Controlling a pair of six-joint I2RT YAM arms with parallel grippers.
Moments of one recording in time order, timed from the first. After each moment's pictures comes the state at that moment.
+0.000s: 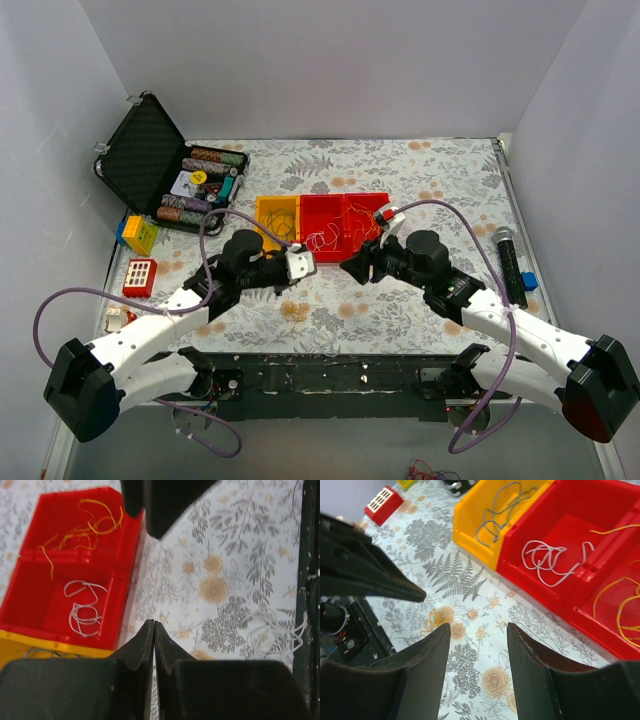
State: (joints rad) left arm -0.70 1.03 0.60 -0.05 0.51 0.55; right arm 0.76 1.00 0.59 0.13 -0.18 0.32
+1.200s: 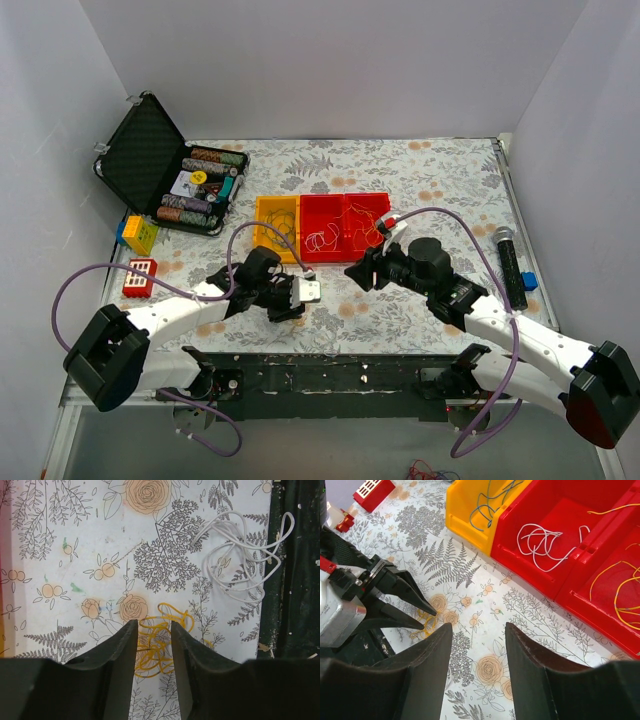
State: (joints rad) left arm -0.70 1.22 0.55 -0.23 0.54 0.65; right arm 0.76 0.96 0.53 0.13 -0.20 0.30
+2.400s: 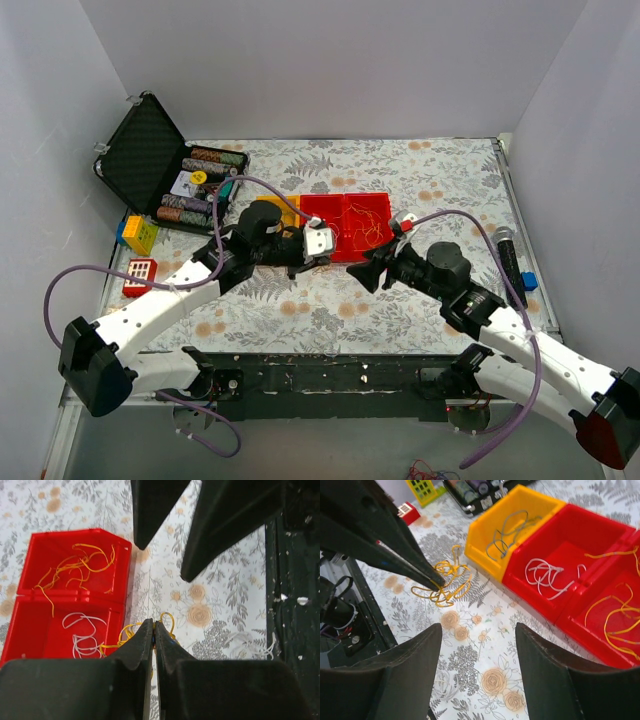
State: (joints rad) left arm -0.74 1.18 0.94 -0.28 0.57 0.54; right arm 0.76 0.82 0.53 0.11 -0.22 0.26
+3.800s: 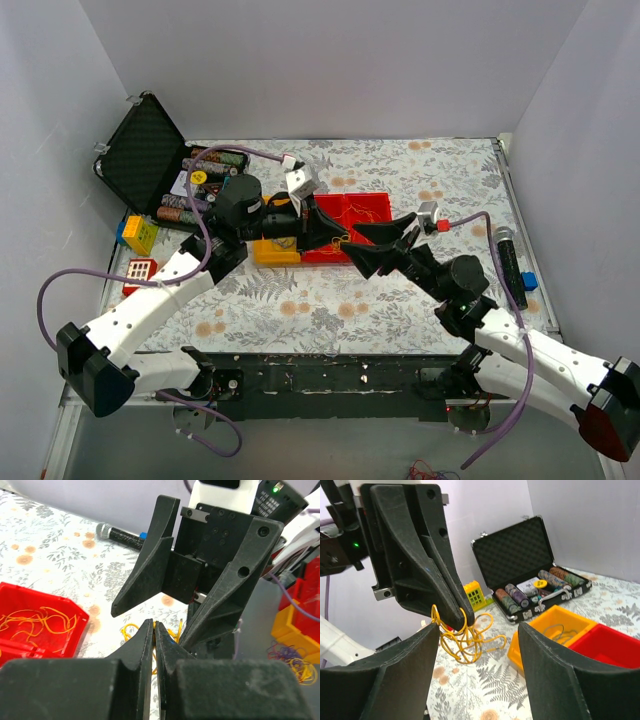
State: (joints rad) left arm -0.71 1.19 1.12 -0.05 0.71 -0.15; right arm 0.81 0.83 0.47 0.70 -0.18 0.42
